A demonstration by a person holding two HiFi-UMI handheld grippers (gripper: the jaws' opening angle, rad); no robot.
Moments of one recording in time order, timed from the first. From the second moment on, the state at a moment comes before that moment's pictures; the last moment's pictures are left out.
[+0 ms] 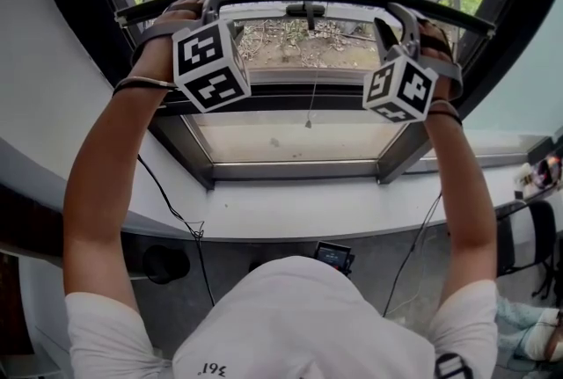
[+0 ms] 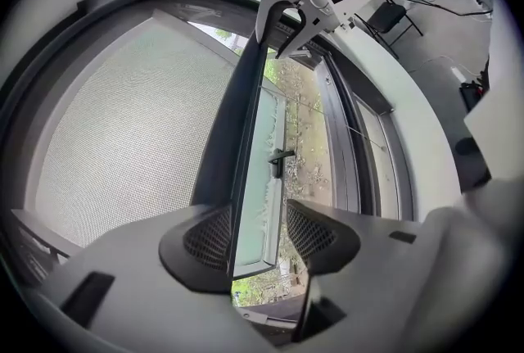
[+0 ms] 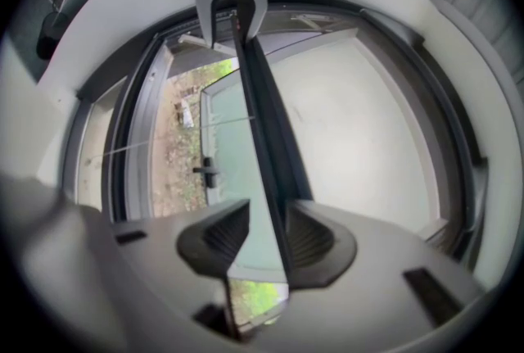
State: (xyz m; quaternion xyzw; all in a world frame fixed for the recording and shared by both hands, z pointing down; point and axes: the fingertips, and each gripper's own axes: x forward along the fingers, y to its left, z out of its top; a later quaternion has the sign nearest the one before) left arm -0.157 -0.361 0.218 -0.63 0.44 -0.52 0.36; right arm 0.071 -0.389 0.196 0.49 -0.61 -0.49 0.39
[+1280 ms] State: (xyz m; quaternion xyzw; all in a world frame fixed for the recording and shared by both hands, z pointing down) left arm -0.156 -0.362 0.280 -0.66 0.42 -0.53 0.33; right arm 0.076 -0.406 0.262 0.46 -0.62 -0.44 0.46
